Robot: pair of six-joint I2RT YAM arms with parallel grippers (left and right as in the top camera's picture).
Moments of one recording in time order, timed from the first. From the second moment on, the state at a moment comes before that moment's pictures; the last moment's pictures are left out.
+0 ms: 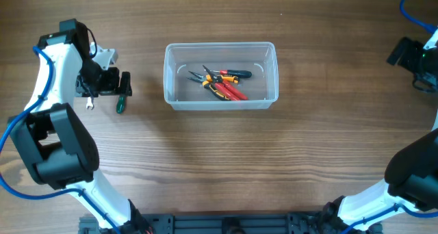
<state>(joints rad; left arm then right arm) 0.23 1.97 1.56 -1.18 0.12 0.27 -0.51 1.83 1.63 -0.95 -0.04 0.07</state>
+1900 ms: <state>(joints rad) 0.23 2.06 1.50 -1.12 0.05 0.26 -0.51 1.83 1.63 -0.95 -0.04 0.07</state>
